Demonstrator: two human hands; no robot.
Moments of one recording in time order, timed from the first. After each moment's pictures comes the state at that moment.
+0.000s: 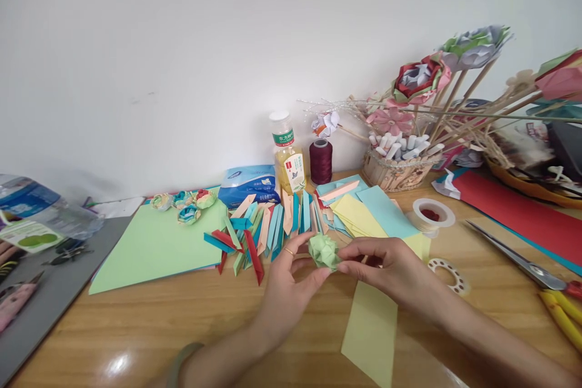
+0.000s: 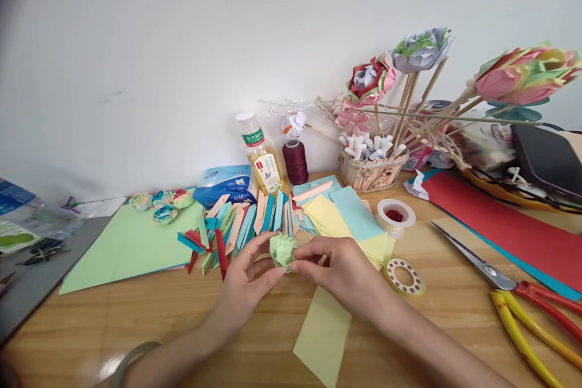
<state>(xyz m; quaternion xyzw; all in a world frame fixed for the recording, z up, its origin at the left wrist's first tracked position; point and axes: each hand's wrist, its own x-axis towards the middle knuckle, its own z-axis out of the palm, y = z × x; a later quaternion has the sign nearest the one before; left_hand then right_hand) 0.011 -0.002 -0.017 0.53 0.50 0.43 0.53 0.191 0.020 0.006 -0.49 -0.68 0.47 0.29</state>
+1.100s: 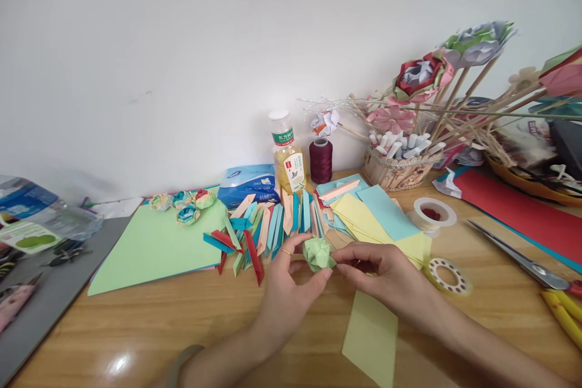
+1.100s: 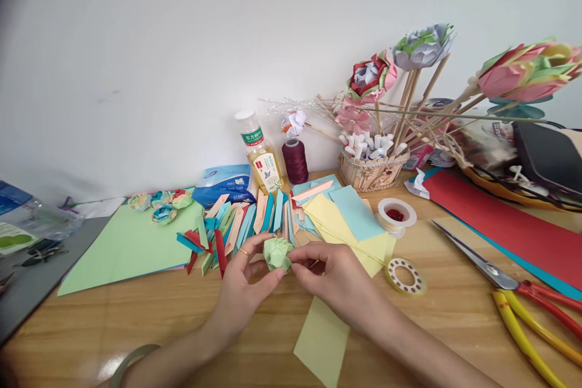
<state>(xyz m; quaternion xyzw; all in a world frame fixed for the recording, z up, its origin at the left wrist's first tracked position) 0.013 -0.003 -0.016 0.55 0.54 0.42 0.48 0.181 0.012 0.000 -0.48 -0.66 0.49 0.30</state>
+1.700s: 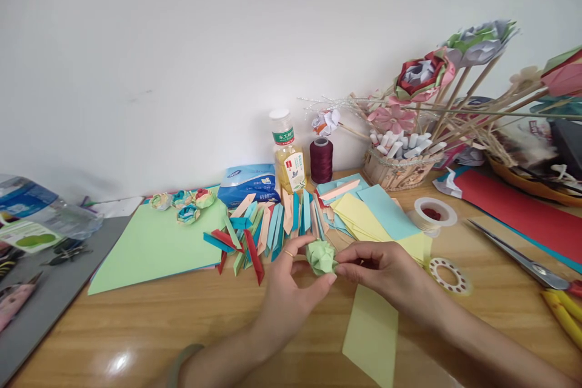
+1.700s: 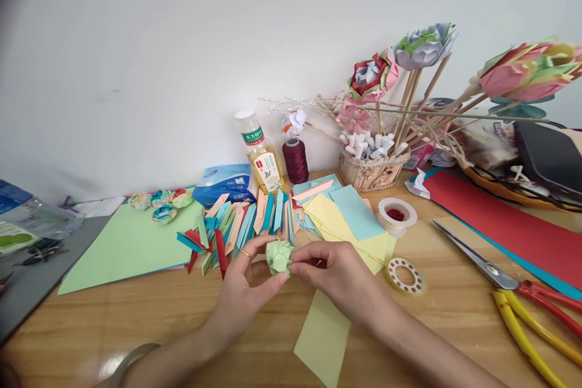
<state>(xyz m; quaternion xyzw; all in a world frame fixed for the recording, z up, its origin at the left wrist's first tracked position) 0.014 -0.005 -0.013 0.56 0.53 0.41 0.49 0.184 0.017 0.001 -0.49 -0.63 0.53 0.29</state>
